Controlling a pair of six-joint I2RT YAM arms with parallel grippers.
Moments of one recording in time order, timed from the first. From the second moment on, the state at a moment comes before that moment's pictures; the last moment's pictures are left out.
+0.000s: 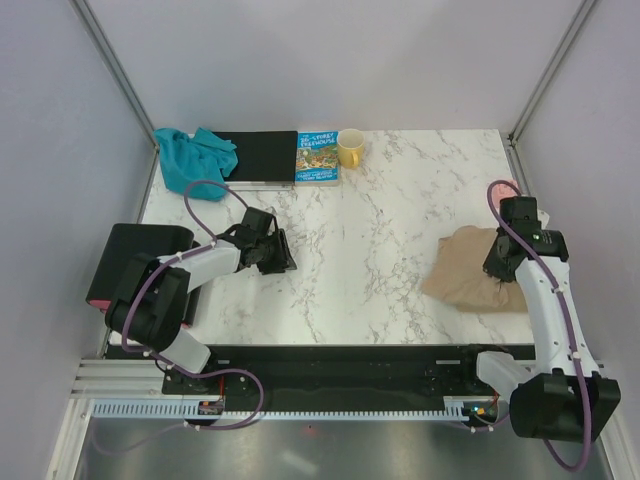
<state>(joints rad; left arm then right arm) -0.41 1.56 0.77 -0.20 0.16 -0.60 -0.08 1.05 1.00 -1.08 0.27 0.39</state>
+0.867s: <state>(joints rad) -0.42 1.57 0.77 -0.19 0.19 -0.60 -0.20 1.04 0.95 -1.03 0.34 0.51</state>
